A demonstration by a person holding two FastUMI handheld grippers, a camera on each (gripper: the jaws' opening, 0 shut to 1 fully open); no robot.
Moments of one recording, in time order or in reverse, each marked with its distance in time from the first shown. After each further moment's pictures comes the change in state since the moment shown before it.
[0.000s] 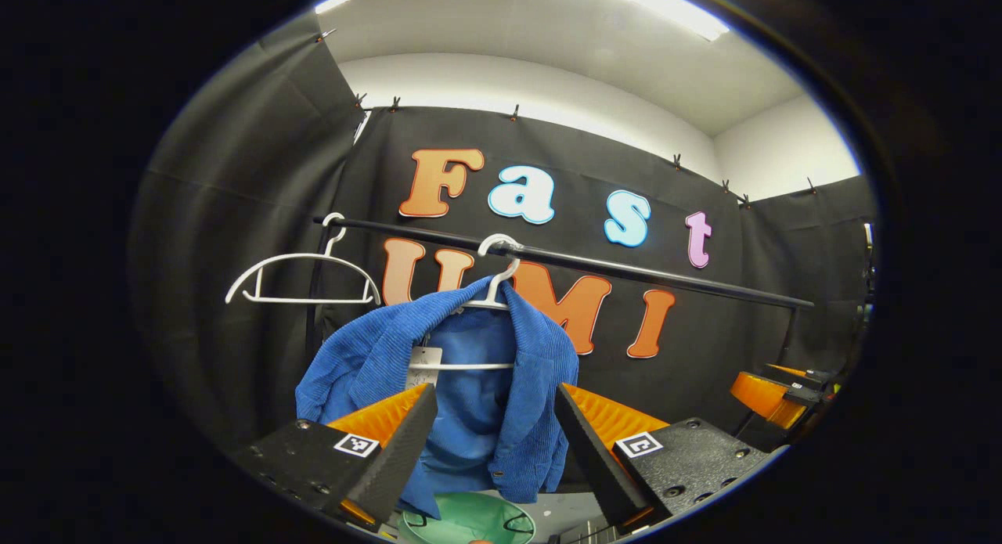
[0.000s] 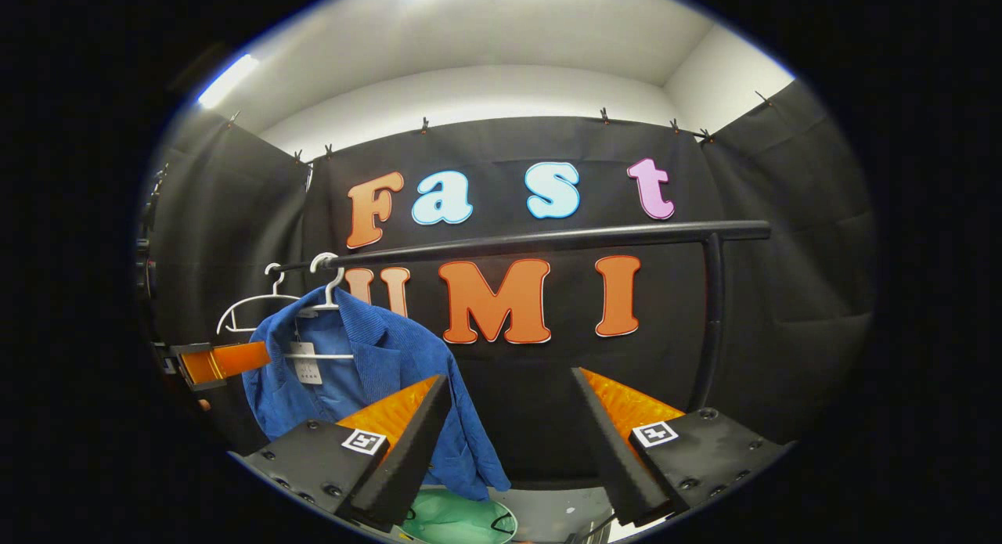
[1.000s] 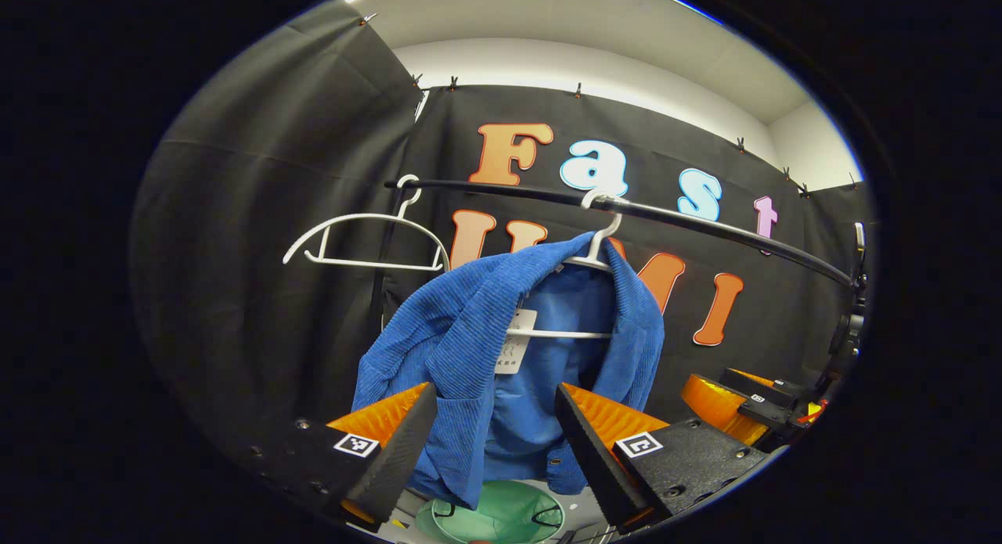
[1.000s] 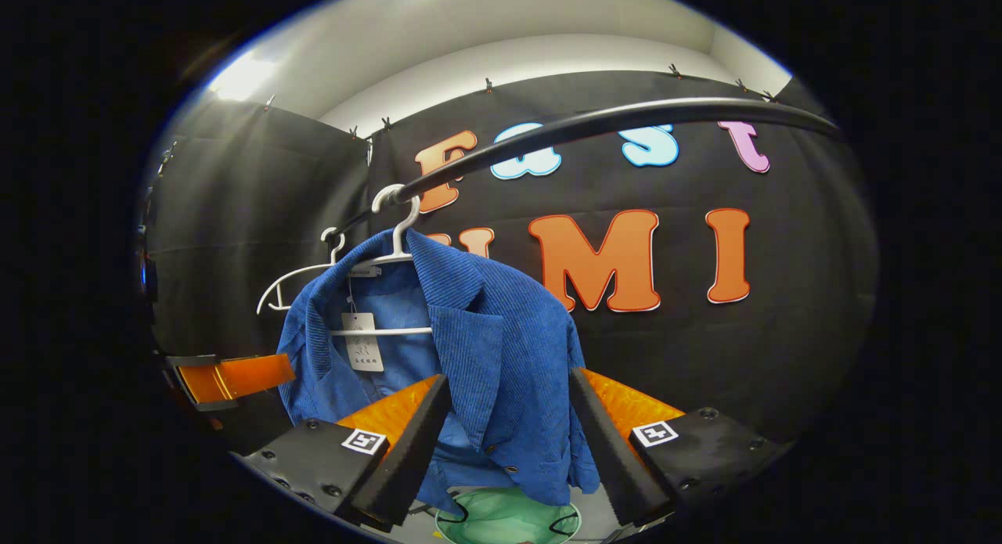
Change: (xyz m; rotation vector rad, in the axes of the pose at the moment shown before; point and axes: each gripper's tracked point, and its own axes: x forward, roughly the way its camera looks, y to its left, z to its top) left arm 0.016 0.091 -0.058 -0.021 0.092 0.224; right arm 0.113 0.141 -0.087 0.044 0.108 0.279
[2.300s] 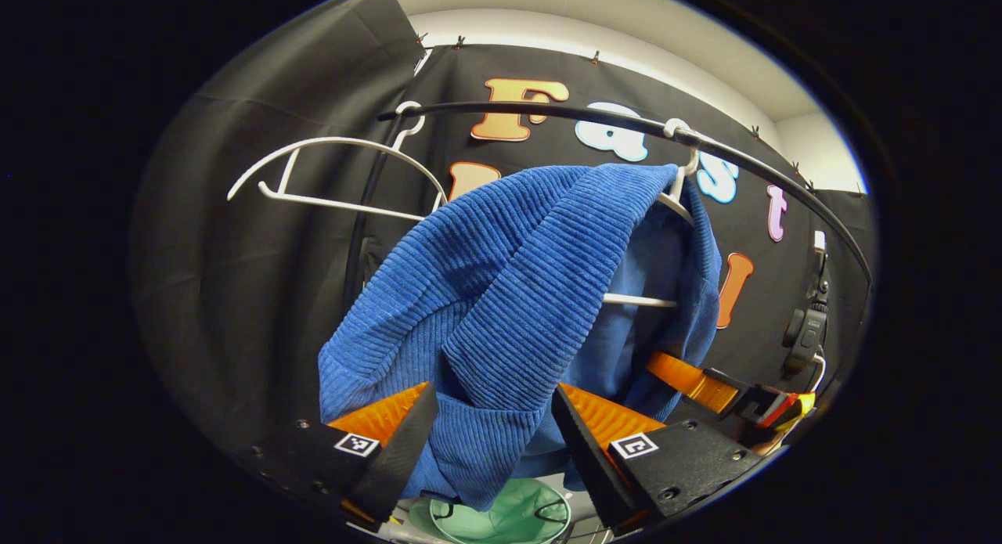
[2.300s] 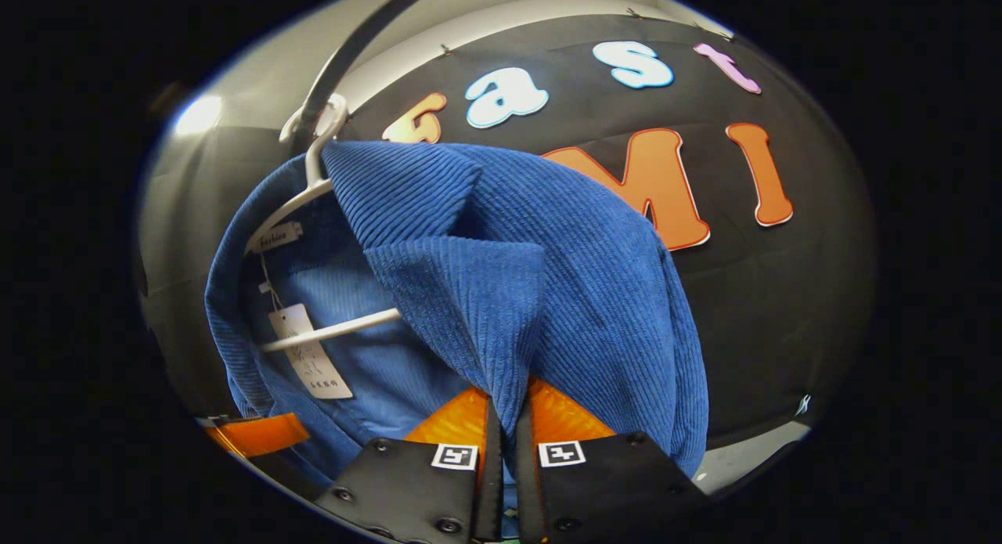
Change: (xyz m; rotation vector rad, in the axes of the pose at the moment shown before) left arm 0.092 0.033 -0.051 -0.040 0.102 -0.078; right arm 0.133 0.023 -0.056 0.237 0.075 0.027
